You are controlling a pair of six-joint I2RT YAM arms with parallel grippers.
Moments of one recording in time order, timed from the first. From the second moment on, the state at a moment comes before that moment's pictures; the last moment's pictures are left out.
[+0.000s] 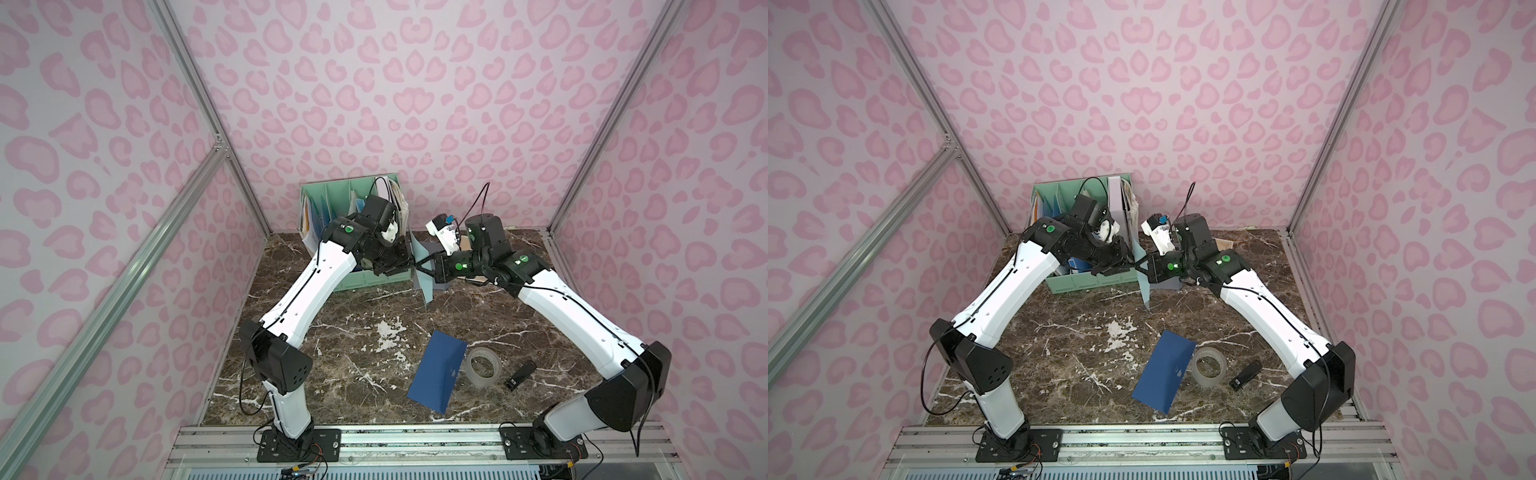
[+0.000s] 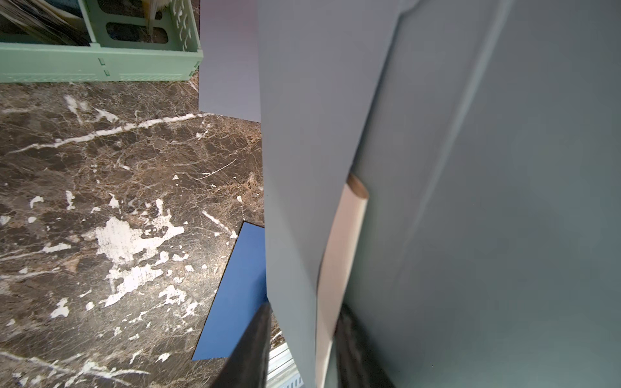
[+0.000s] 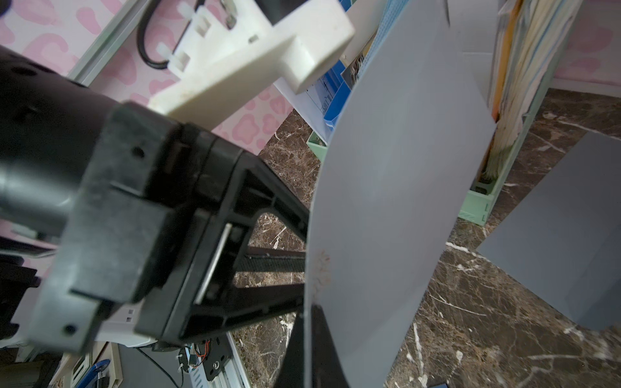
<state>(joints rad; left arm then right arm) -0.54 1.82 2.03 -1.14 0.38 -0.78 0.62 1.53 1.53 -0.57 -0.52 0.27</state>
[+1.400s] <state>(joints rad) -0.55 1.77 1.99 -1.05 0.42 -0.82 0.60 1.52 1.44 -0.59 -0.44 0.29</state>
